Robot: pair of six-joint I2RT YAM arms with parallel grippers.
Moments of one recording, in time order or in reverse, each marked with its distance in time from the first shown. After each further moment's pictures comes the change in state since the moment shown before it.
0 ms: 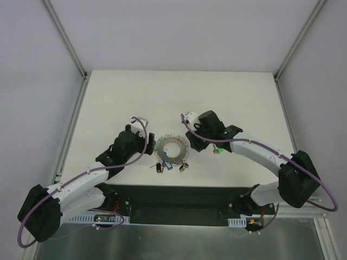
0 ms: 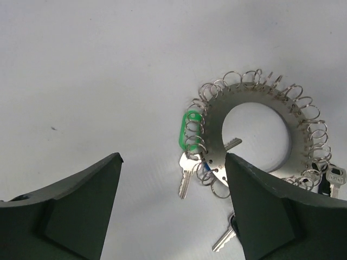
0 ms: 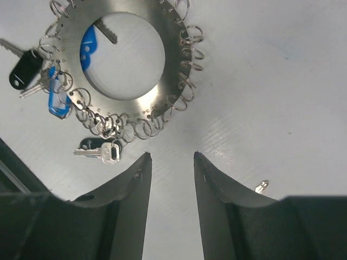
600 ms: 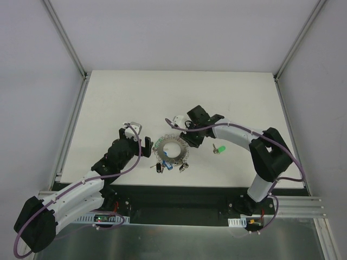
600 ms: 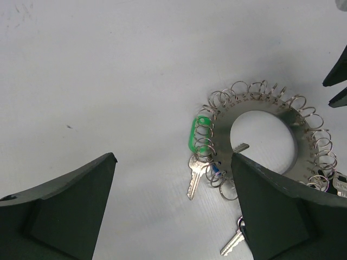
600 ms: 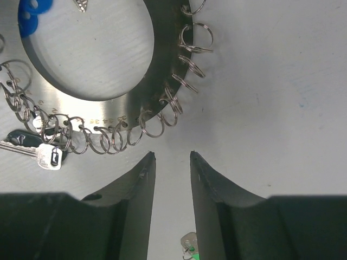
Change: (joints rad) left arm 0.000 -0.196 -0.175 0.111 -0.055 0.005; right arm -0.039 0.324 0.206 -0.126 -0.058 -0.408
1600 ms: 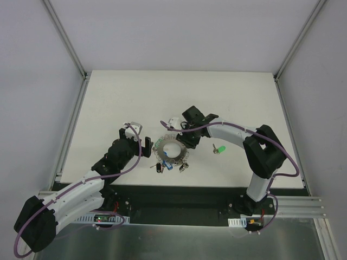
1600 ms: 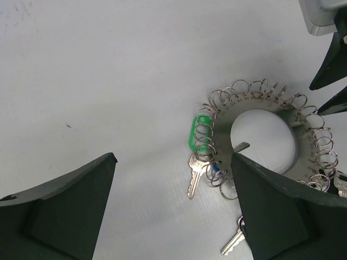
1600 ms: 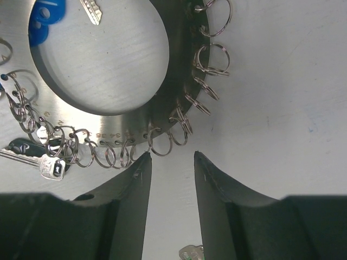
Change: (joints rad) left arm 0.000 0.003 0.000 0.000 0.001 0.001; right arm 0.034 0.079 0.061 -0.022 0.000 -0.040
